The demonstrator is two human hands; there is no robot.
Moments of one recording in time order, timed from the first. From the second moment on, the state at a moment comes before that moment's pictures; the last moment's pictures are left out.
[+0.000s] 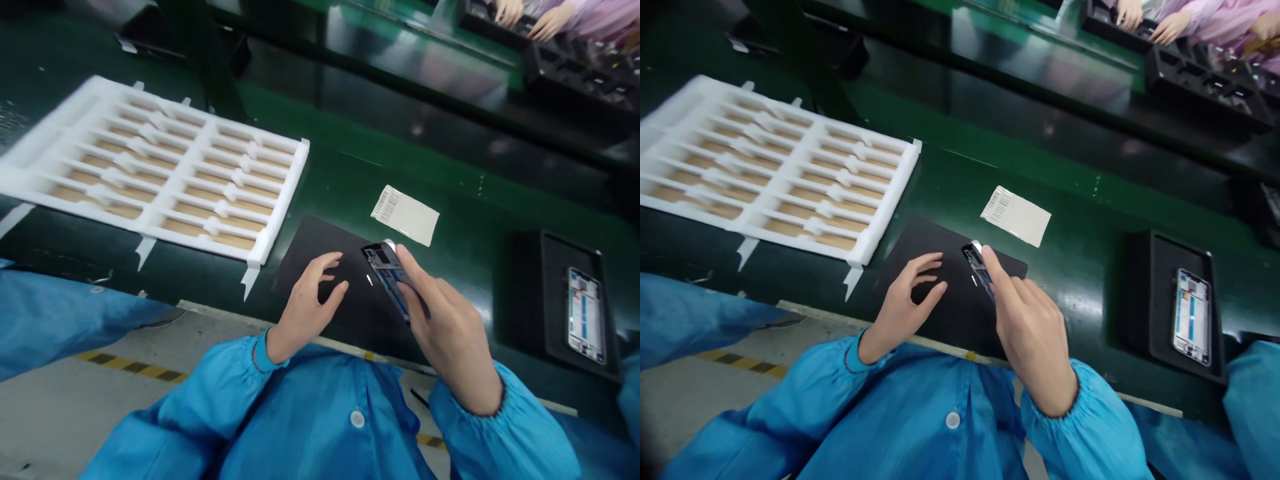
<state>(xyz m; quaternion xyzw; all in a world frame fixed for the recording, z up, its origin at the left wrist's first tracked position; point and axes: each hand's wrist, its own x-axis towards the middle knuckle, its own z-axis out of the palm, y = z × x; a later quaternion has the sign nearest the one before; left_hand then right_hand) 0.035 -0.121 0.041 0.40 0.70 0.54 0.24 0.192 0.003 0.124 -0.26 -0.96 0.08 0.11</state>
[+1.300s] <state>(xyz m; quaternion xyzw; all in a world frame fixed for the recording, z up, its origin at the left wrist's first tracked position) 0.032 -0.115 0.044 0.46 0.75 0.45 0.15 0.210 0.005 0.120 -0.29 -0.94 0.00 0.15</state>
